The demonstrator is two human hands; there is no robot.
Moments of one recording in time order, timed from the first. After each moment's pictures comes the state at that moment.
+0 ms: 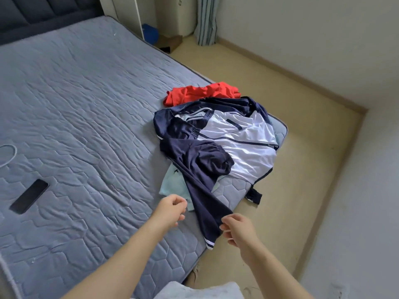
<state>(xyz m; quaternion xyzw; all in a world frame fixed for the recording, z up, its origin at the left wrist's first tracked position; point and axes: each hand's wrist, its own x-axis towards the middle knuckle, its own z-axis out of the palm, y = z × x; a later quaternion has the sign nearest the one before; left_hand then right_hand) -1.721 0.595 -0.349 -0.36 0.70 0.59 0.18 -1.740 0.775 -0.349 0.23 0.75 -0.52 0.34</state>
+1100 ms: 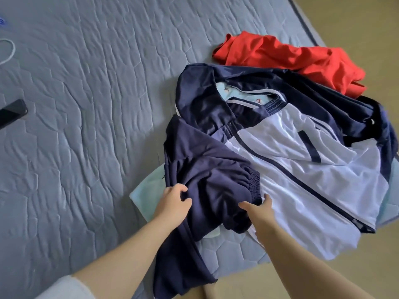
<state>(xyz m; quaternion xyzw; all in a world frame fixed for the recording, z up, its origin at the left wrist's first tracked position) -1.966 0.590 -0.595 -0.56 0.70 0.41 0.17 -2.113 0.739 -0.623 0.16 0.81 -0.33 0.45</state>
